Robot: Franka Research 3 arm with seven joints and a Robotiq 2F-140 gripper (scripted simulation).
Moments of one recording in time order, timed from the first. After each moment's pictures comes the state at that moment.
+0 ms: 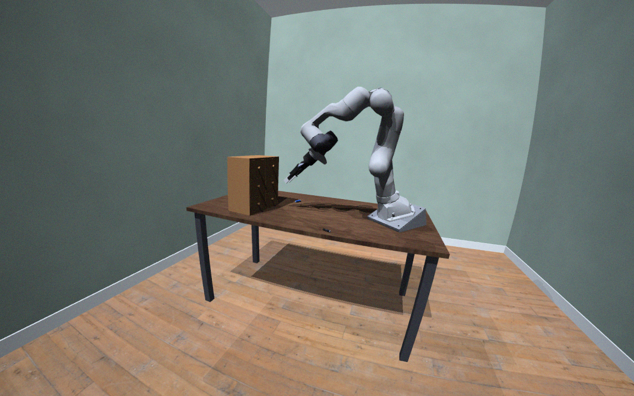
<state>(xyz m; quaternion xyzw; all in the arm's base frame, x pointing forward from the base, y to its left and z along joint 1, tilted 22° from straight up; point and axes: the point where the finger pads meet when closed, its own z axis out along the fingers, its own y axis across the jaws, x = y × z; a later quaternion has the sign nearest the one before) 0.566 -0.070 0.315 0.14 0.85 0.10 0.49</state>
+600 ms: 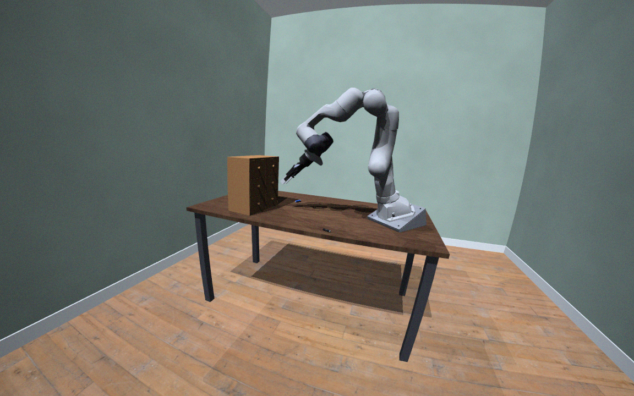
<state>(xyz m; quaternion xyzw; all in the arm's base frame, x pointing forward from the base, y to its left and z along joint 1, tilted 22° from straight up) 0.592 -0.074 0.311 0.15 0.85 0.10 0.49</state>
